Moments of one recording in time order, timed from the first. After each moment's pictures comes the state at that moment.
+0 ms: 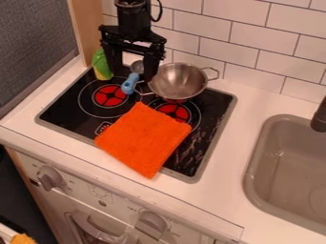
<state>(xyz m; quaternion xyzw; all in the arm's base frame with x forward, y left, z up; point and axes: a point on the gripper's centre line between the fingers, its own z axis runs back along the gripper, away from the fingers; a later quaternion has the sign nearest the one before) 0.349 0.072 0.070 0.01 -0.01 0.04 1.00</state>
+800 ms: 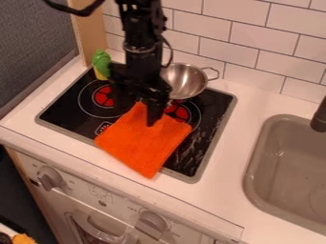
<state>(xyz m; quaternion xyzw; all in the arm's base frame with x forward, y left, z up) 0.297 0.039 0.042 0.02 0.01 -0.06 1.00</state>
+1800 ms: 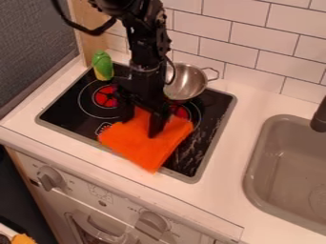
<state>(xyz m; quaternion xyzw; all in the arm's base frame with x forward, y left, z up) 0.322 0.046 -0.001 0.03 0.01 -0.05 1.00</state>
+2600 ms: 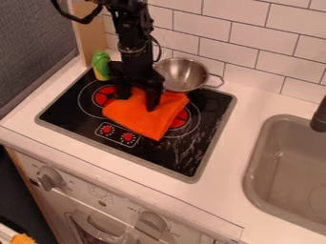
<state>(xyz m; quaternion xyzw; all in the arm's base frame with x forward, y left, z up) 0.327 0.108 -0.004 0.04 0.01 0.02 1.00</state>
